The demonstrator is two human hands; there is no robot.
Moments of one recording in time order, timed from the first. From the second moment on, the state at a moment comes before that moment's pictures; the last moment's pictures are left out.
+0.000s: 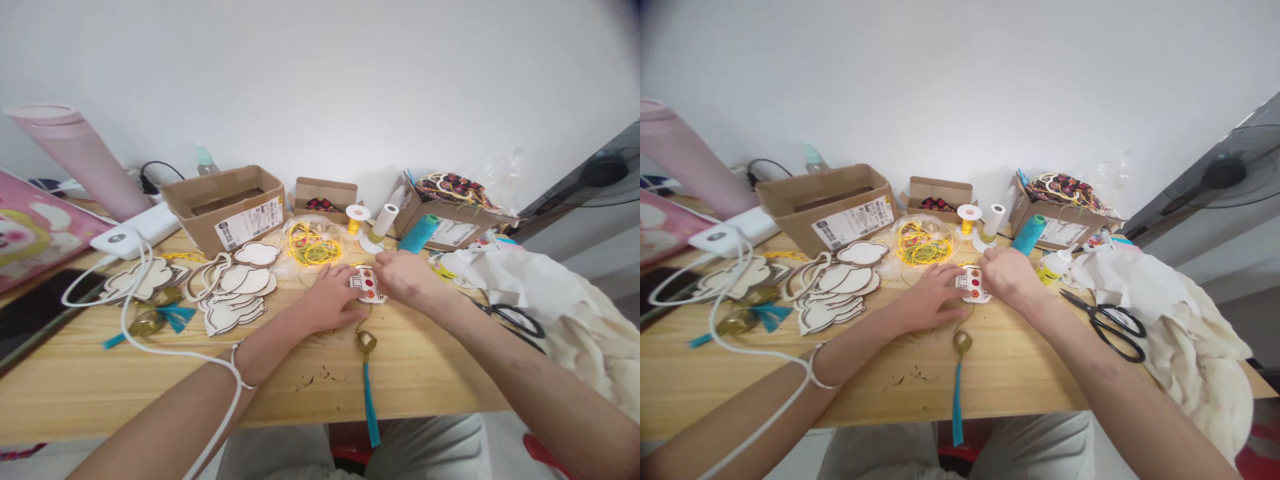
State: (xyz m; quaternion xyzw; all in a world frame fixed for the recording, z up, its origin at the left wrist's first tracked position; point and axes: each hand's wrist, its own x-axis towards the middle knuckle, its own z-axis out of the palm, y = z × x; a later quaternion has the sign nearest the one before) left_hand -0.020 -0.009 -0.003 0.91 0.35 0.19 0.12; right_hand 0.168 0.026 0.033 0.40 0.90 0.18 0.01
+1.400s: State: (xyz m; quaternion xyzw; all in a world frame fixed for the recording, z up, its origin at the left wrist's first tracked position) left_hand -0.015 -0.005 -0.005 0.93 0.32 0.18 0.05; right_hand 0.167 0.040 0.033 0.49 0.85 -0.19 0.02
